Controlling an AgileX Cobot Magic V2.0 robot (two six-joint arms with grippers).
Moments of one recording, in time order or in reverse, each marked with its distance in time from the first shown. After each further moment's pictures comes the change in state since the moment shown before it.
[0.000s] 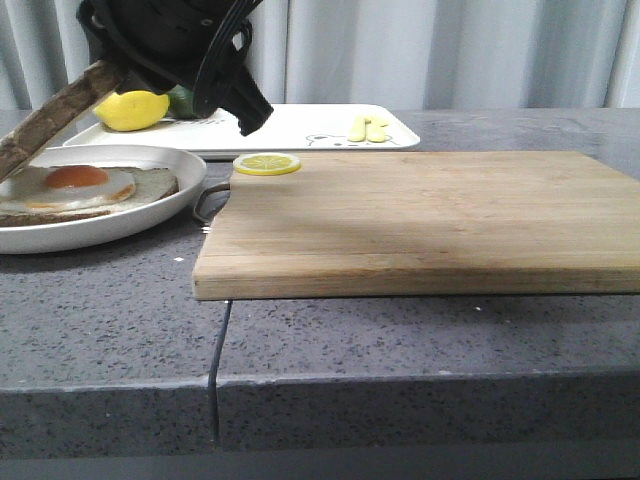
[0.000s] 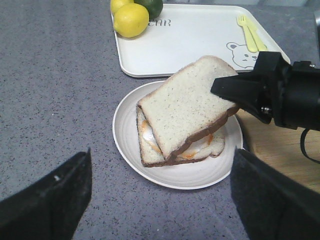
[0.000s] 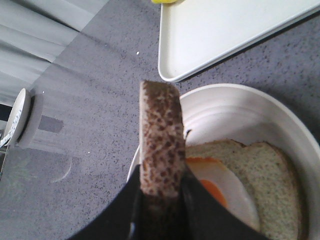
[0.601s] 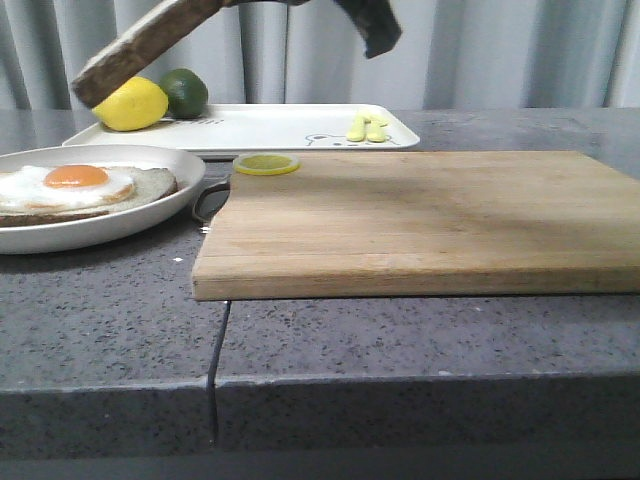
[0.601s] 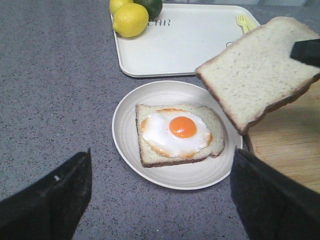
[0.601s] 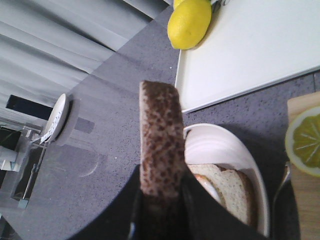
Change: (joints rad) left arm 0.000 0.000 0.000 0.000 0.000 0.000; right arm -0.187 -0.246 0.199 -0.027 0.237 -0.064
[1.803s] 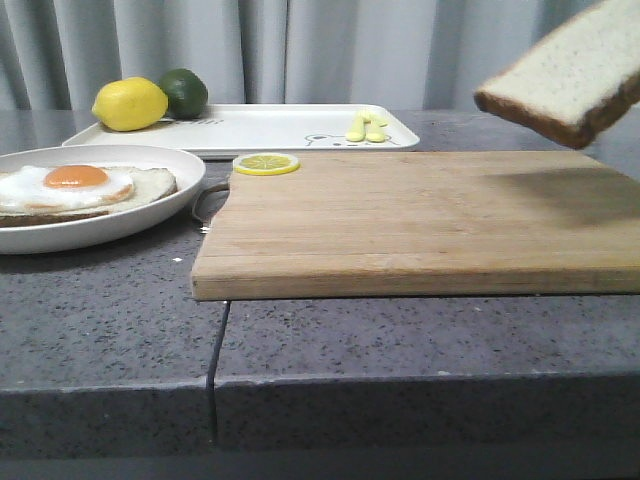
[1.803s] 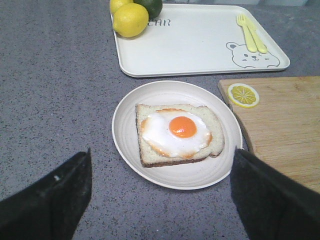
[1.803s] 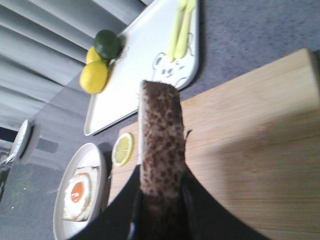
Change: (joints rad) left arm 0.000 0.000 0.000 0.000 0.000 0.000; right arm -1.119 -0.342 0.413 -0.385 0.950 -0.075
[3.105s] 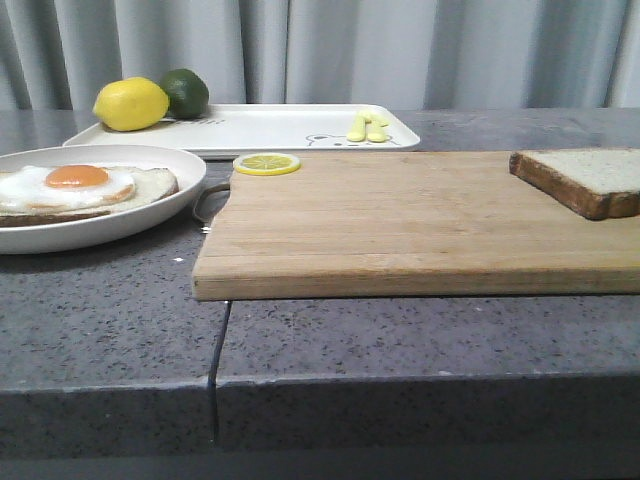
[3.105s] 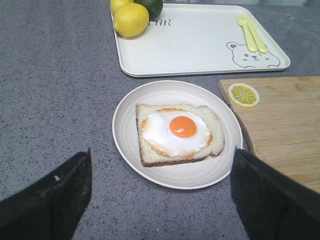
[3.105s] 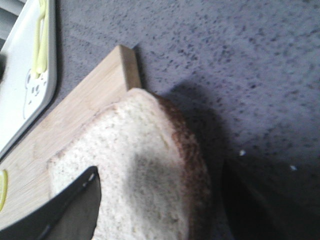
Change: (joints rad) left arm 0.000 0.000 0.000 0.000 0.000 0.000; right arm -0.072 0.266 0.067 0.004 -0.213 -0.136
